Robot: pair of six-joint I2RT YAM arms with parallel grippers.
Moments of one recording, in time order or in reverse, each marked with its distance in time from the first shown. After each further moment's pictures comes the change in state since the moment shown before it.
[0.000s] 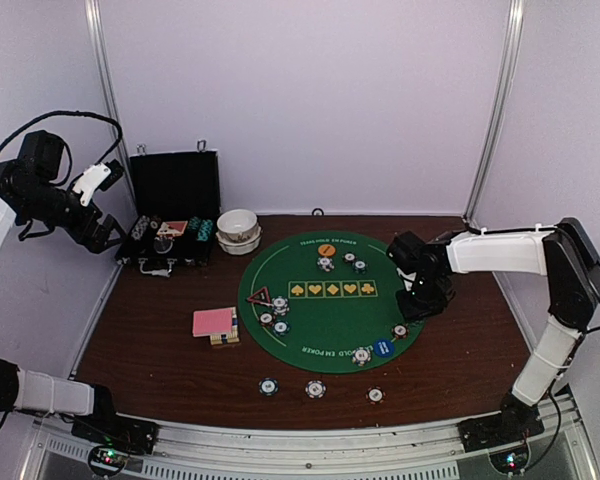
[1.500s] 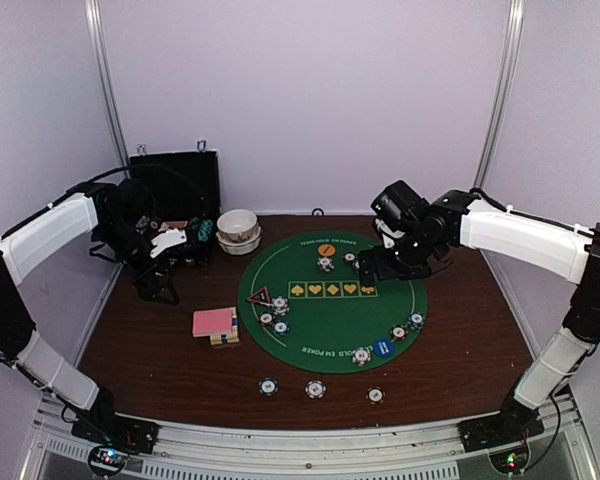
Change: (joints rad) left arm -0.242 0.293 -0.238 0.047 0.134 0.267; right arm 0.141 -0.097 0.299 -0.097 -0.072 0.088
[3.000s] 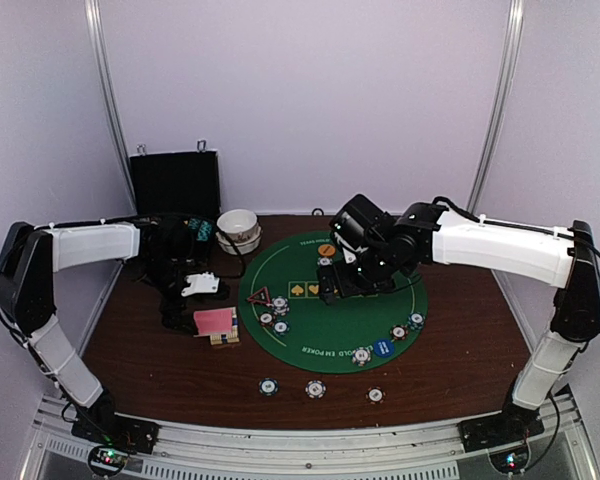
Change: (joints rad) left arm -0.145 0.191 -0.210 0.340 -0.098 0.299; right arm 0.211 0.092 0.077 0.073 -0.005 0.082
